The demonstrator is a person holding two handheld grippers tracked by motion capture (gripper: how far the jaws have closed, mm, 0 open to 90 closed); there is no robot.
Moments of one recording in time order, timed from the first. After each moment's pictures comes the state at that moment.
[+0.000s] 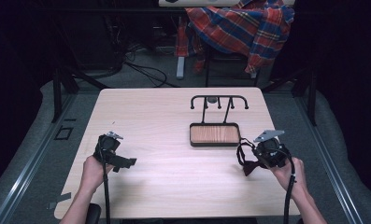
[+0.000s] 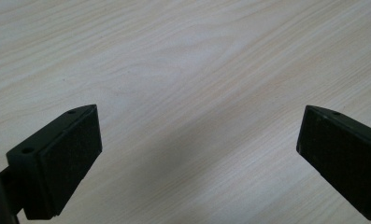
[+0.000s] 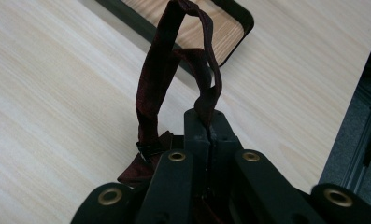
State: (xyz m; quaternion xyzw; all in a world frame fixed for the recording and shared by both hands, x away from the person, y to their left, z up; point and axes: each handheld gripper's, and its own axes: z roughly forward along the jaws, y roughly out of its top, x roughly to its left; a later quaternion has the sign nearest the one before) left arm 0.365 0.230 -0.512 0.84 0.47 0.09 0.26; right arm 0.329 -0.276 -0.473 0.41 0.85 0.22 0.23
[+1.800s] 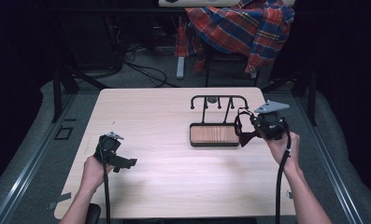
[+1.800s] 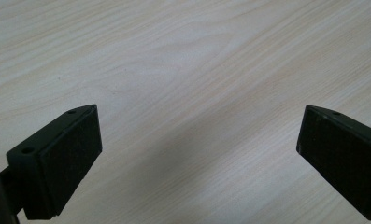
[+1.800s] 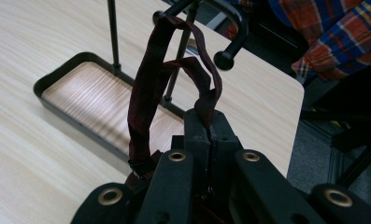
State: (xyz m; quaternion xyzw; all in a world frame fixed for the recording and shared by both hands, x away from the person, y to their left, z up) left arm 0.365 0.231 -0.513 0.84 0.47 0.08 0.26; right arm 0.376 -0.266 -0.418 0.42 0.80 0.29 0.32
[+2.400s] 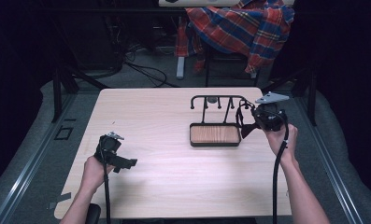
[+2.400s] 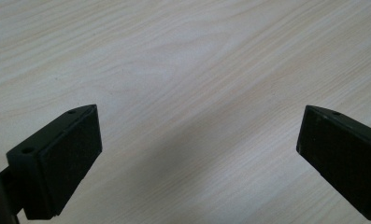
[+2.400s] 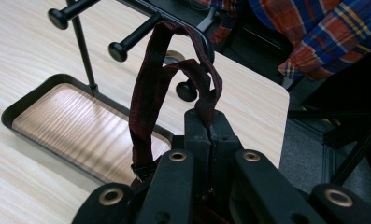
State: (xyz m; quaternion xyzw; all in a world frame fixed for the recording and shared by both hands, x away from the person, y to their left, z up) left arm 0.365 0.230 -0.514 0.84 0.47 0.08 0.26; right arm 0.400 -0.269 -0.414 0.45 0.77 0.30 0.33
